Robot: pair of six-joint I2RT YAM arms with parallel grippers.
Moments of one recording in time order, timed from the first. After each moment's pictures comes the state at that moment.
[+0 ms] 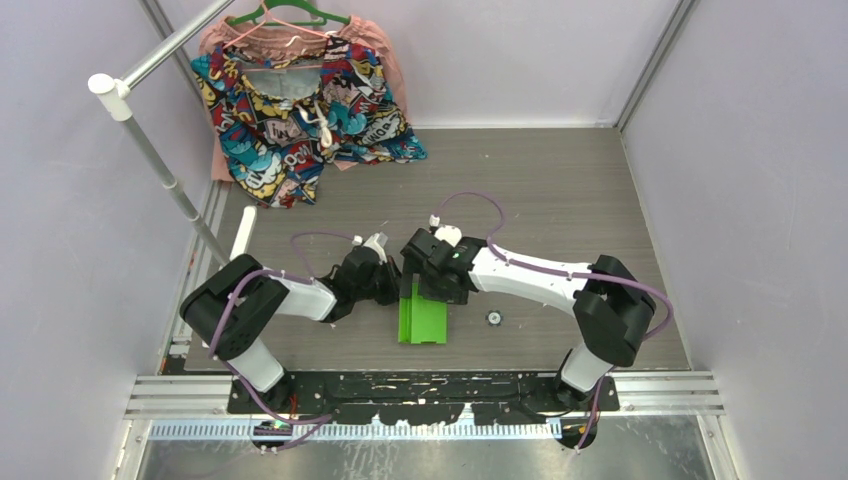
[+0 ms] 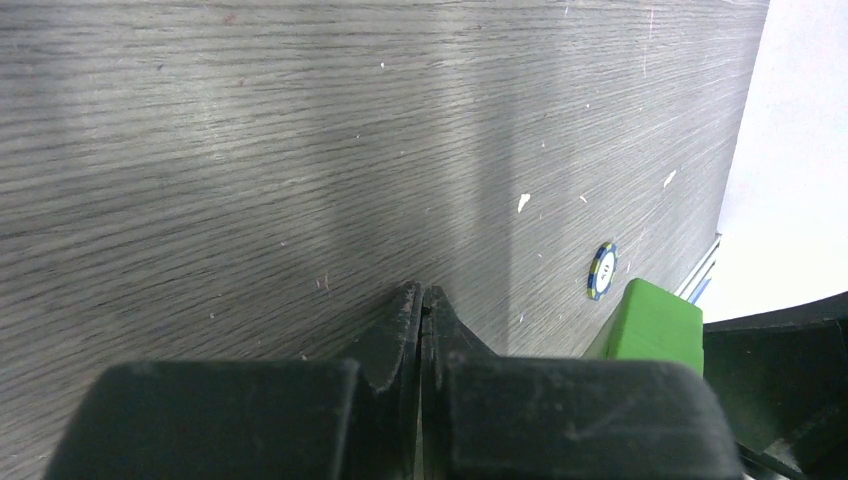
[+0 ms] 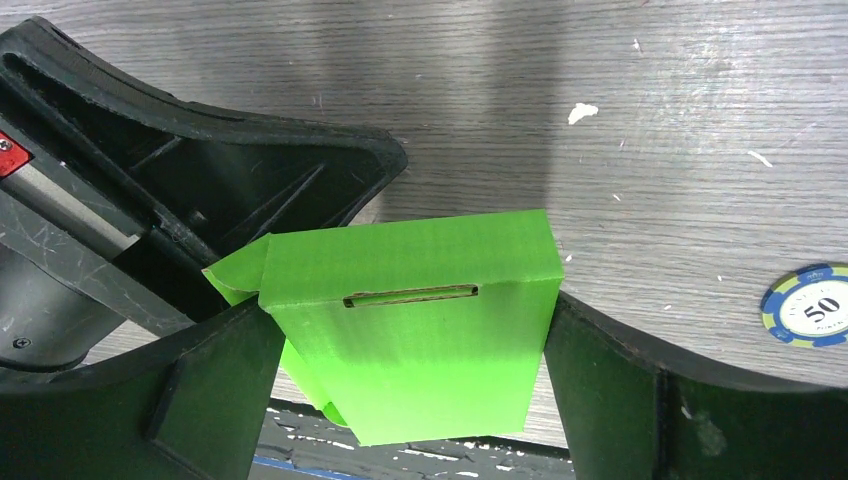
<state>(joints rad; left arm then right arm) -0.72 1.64 0.49 0.51 0.20 -0.96 0.98 1.62 1.12 -0.66 0.19 1.02</state>
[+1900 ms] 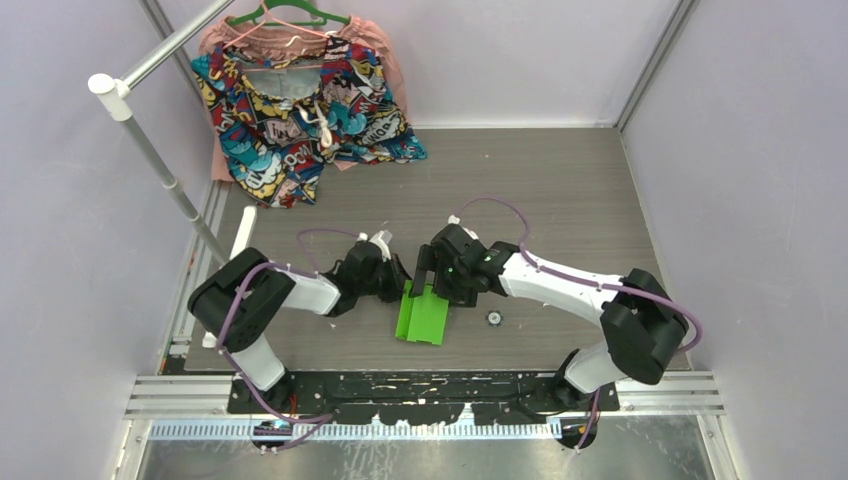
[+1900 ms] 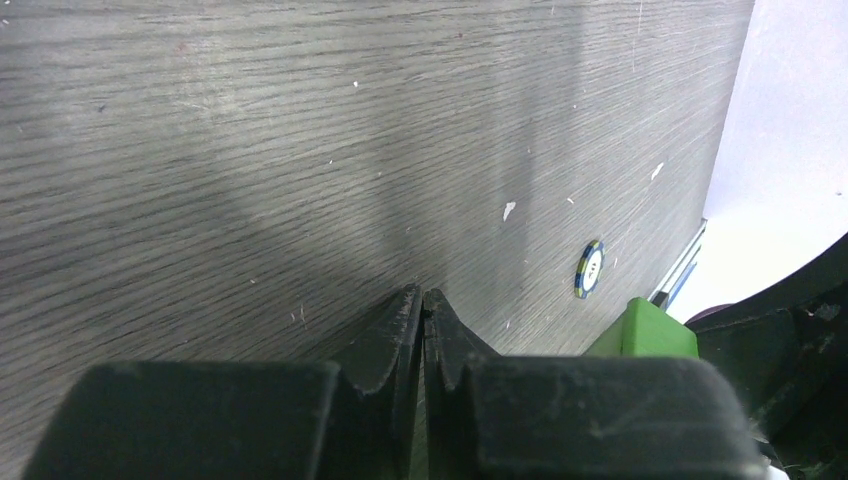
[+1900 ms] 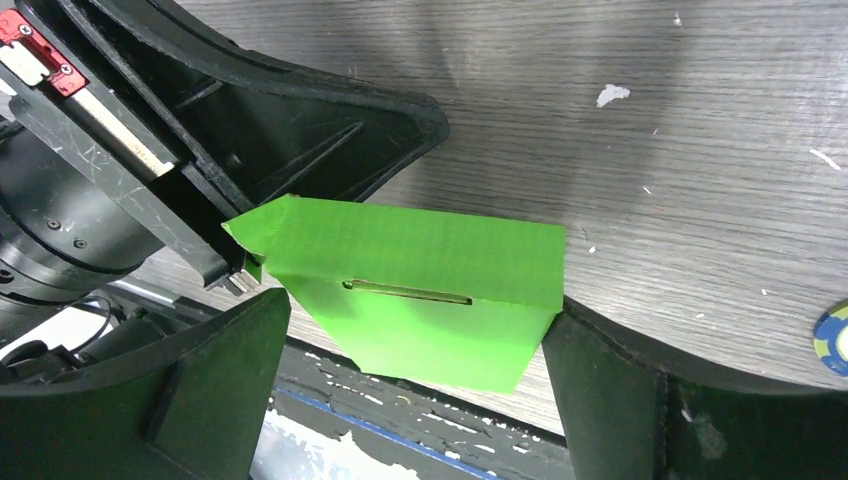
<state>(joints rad) -0.69 1.71 0.53 0.51 0.27 -0.96 0.86 1.47 0.94 -0.48 -0.04 1.00</state>
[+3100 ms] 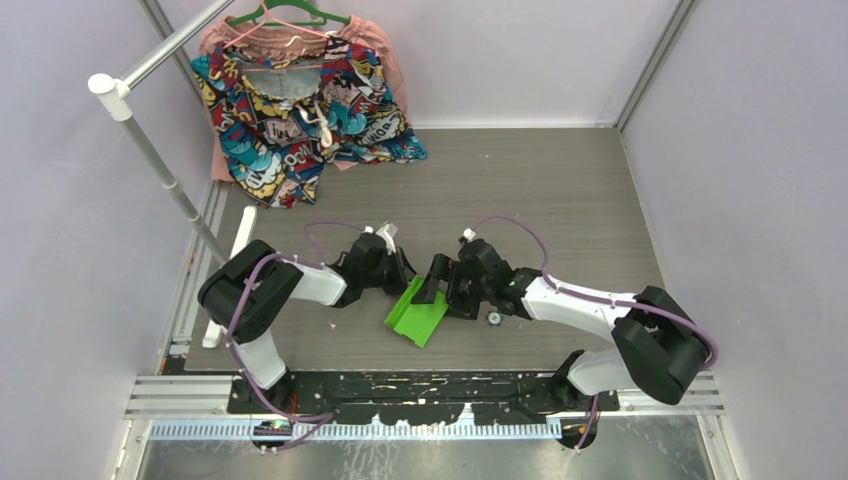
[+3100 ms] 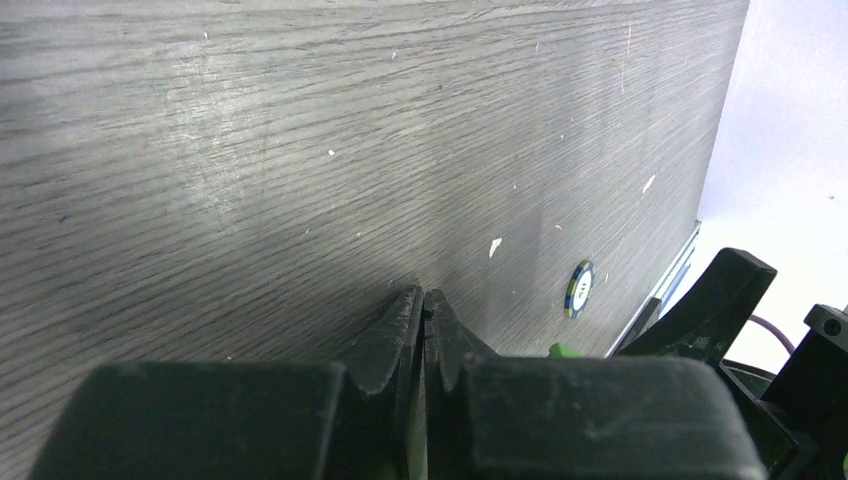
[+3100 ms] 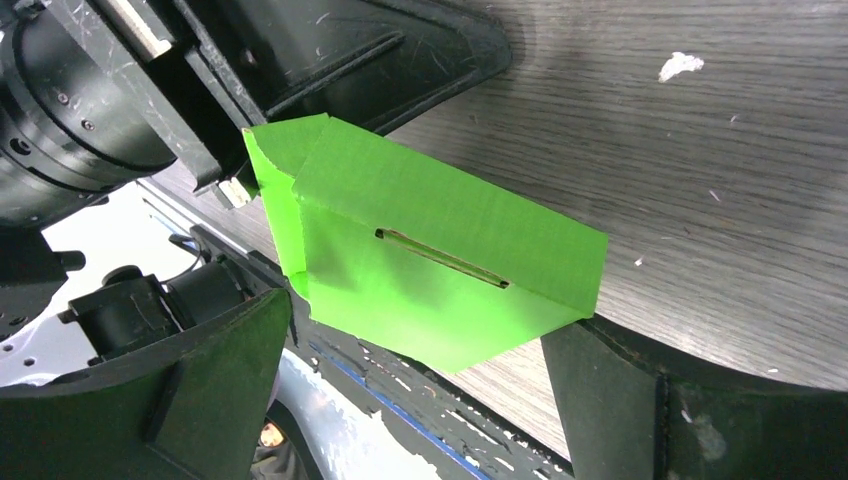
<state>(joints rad) -0.68 1.77 0.61 0.48 0.30 -0.94 0.79 1.34 0.62 -0.07 -0.25 1.05</state>
